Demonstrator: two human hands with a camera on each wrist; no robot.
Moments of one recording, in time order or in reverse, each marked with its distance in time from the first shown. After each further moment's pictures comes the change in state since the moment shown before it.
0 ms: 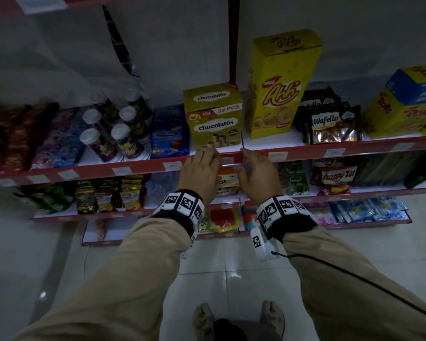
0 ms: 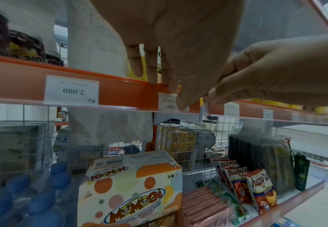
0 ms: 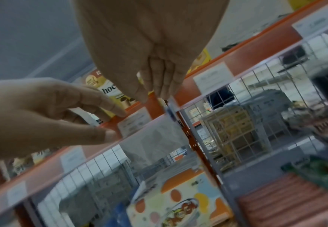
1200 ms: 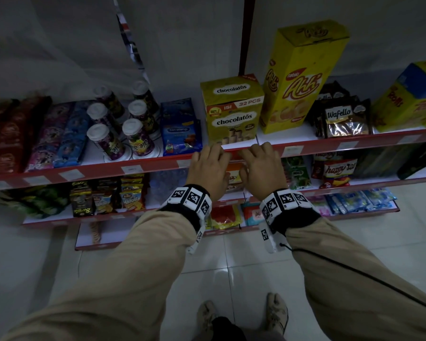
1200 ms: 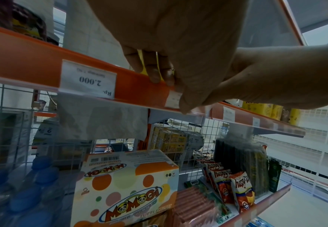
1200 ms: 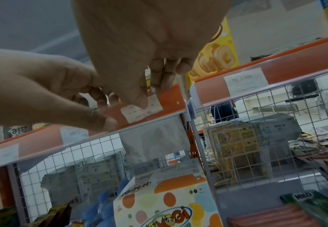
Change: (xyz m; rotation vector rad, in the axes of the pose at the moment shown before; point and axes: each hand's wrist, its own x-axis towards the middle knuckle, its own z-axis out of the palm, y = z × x) left_hand -0.006 -0.032 0.009 -0.099 0.021 0.060; right_hand 0.009 -0.036 0.025 -0.525 -0.021 -0.086
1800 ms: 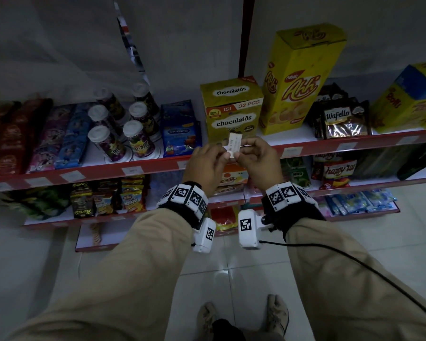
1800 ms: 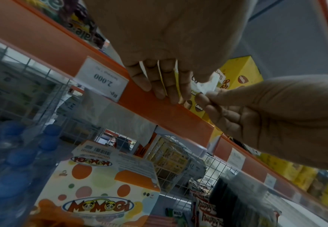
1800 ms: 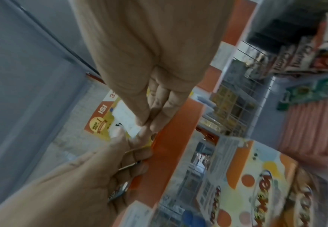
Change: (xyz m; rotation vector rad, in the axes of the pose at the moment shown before) left_hand 0.004 -0.010 0.002 -0.628 0.185 -0.148; right_hand 0.009 -0.013 -0.012 1.321 0.151 0.365
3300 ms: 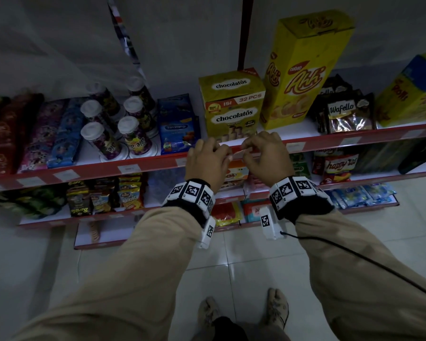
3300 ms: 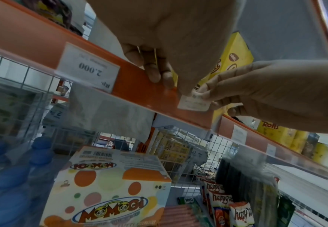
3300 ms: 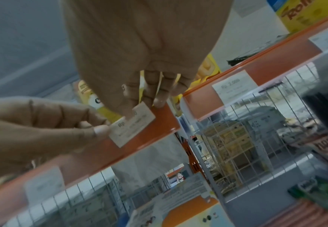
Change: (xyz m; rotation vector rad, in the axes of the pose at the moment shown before) left_hand 0.007 0.005 0.006 0.426 -0.100 0.010; right_hand 0.016 0.006 -0.024 -0.907 -0.108 -0.348
